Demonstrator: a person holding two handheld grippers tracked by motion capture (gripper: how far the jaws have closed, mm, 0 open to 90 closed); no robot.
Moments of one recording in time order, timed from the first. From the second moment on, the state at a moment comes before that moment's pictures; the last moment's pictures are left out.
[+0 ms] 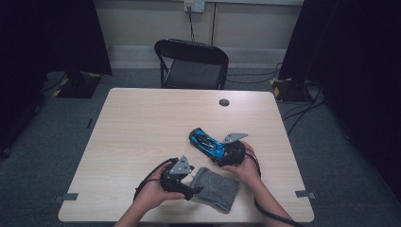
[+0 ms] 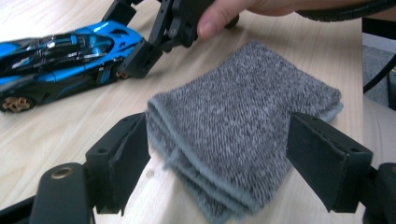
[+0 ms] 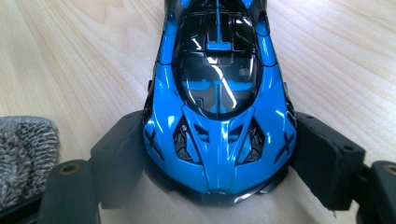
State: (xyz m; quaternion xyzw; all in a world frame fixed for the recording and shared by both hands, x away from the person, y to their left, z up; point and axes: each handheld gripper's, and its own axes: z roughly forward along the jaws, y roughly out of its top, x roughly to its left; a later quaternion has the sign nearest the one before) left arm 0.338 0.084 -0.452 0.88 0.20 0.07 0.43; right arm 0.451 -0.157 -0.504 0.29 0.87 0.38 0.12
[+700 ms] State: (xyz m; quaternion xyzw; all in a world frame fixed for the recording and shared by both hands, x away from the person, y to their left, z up) left arm 0.346 0.029 -0.464 0.88 0.17 0.02 0.44; right arm 0.450 -0.157 -0.505 0.30 0.87 0.38 0.12
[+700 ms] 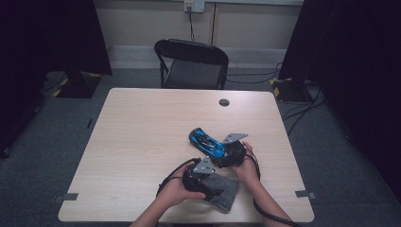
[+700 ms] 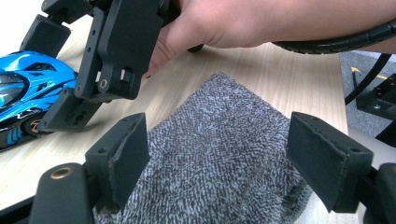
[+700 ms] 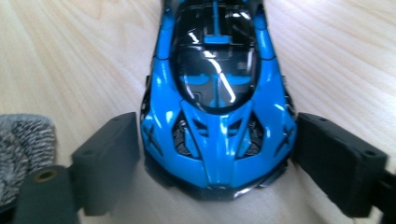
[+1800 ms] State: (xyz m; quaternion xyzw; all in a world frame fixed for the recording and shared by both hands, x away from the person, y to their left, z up) left arm 0.350 0.017 -0.481 0.91 0.10 0.00 0.40; right arm 0.448 -0.158 -0.505 0.30 0.86 0.38 0.13
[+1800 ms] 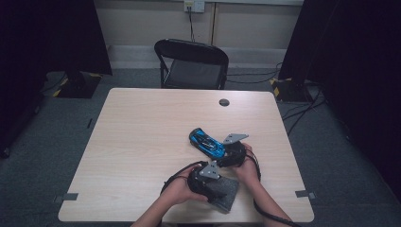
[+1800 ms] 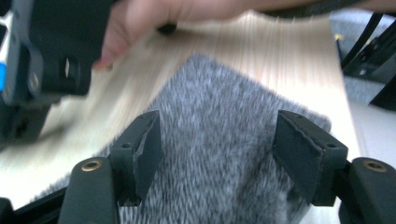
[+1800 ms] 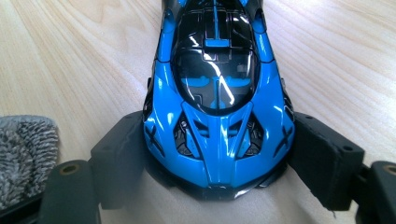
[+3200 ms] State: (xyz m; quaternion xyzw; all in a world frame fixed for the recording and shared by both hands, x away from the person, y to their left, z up) left arm 0.350 0.066 -0.498 0.90 0.14 0.02 0.42; right arm 0.446 -0.159 -0.504 0.31 0.86 0.38 0.13
